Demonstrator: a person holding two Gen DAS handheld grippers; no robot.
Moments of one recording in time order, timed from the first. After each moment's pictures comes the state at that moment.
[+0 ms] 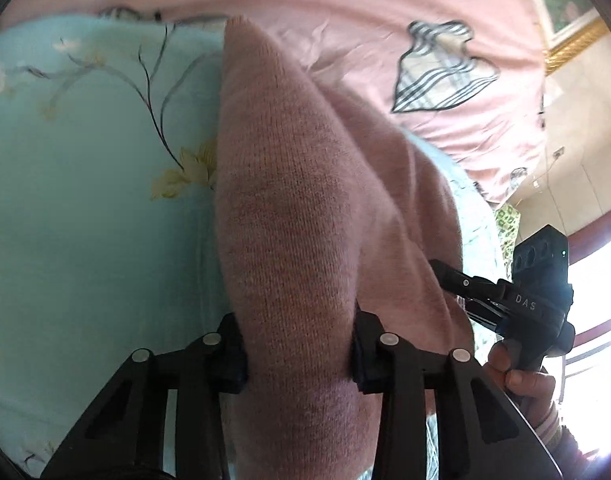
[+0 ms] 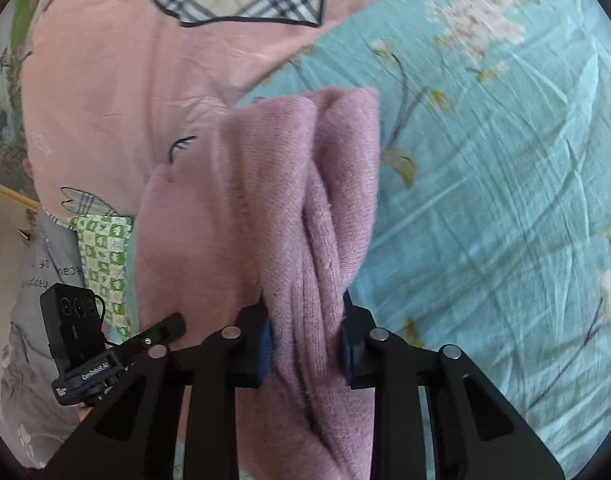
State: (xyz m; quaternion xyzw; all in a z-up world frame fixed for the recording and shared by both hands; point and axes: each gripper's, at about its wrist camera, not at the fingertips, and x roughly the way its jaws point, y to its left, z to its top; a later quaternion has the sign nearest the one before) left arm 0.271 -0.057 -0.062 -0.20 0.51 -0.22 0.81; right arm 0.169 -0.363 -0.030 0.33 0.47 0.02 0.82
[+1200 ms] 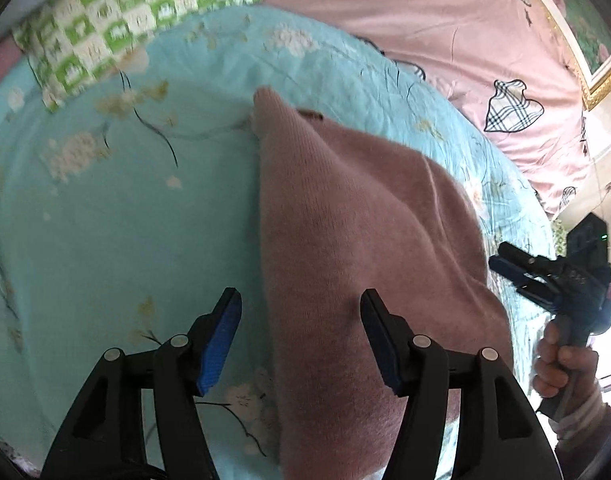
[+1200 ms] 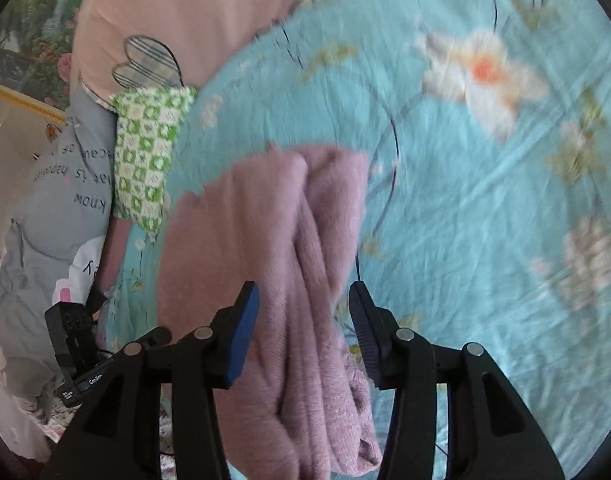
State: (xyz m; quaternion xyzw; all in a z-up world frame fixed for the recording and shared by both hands) left arm 0.046 0.156 -0.042 -0.19 0.51 -0.04 0.84; right arm 0.088 -0.164 -0.023 0.27 0.51 0.09 0.81
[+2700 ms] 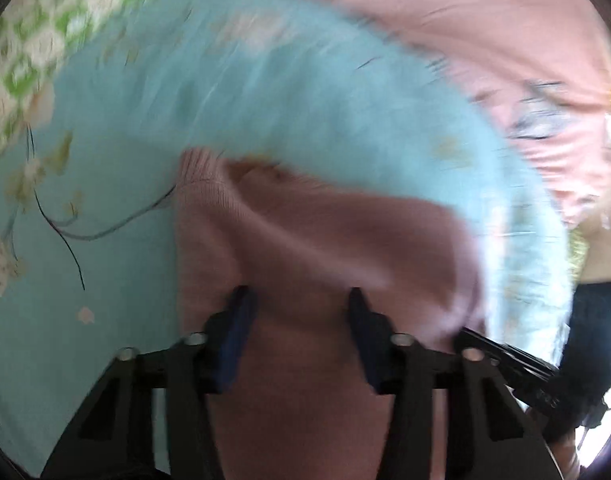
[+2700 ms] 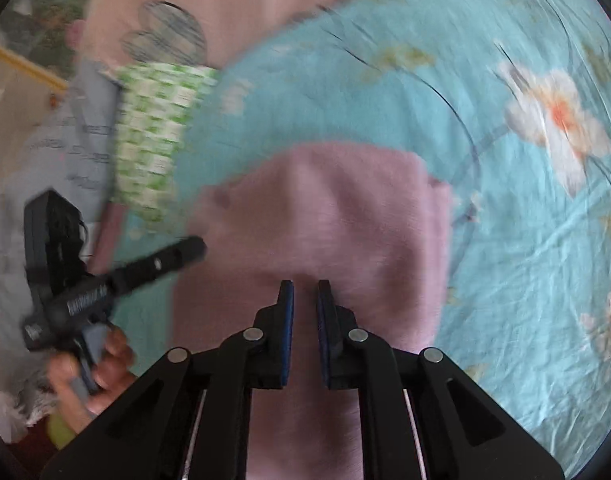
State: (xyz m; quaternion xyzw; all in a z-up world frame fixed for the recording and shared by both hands) left arm 0.186 0.131 -0.075 -0.17 0.58 -0.05 0.80; right arm 0.134 -0.115 -0.044 0.22 0.54 0.09 0.81
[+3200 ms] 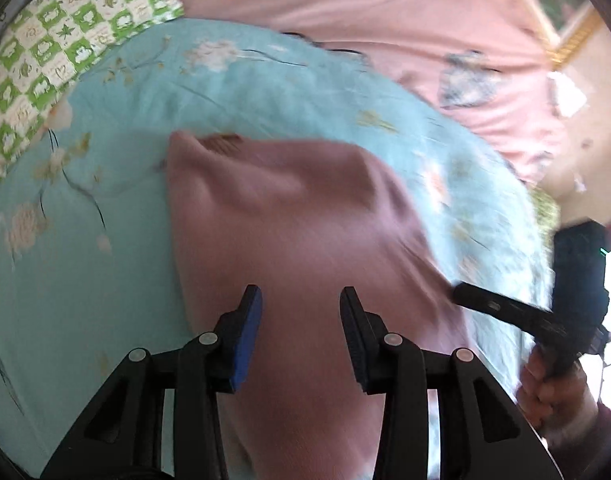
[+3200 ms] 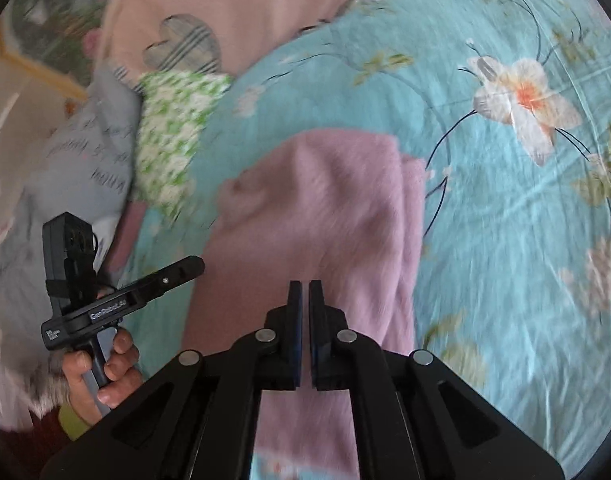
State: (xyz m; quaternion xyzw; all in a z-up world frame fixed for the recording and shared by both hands) left arm 0.073 0.113 -0.009 -0.15 0.52 -0.14 0.83; right arm 0.075 -0.126 -0.013 0.24 0.51 0.14 0.81
